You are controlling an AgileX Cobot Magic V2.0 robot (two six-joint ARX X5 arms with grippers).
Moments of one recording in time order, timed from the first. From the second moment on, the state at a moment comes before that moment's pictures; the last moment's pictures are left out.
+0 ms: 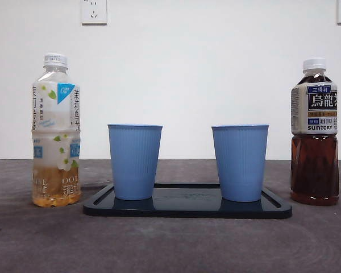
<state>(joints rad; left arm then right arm) -0.58 0.56 1.03 -0.82 0.21 -0.18 0.26 0.50 1.12 -1.07 -0.52 0.09</state>
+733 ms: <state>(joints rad) -0.36 0.50 0.83 -0.54 0.21 -0.17 0.26 0.50 1.12 -1.07 -0.52 0.09</state>
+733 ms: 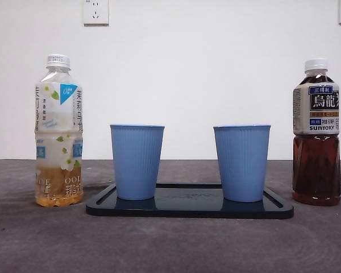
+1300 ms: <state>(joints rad) 0.00 0.04 0.04 -0.18 0.16 -0.12 0.26 0.50 1.12 -1.04 -0.52 0.09</state>
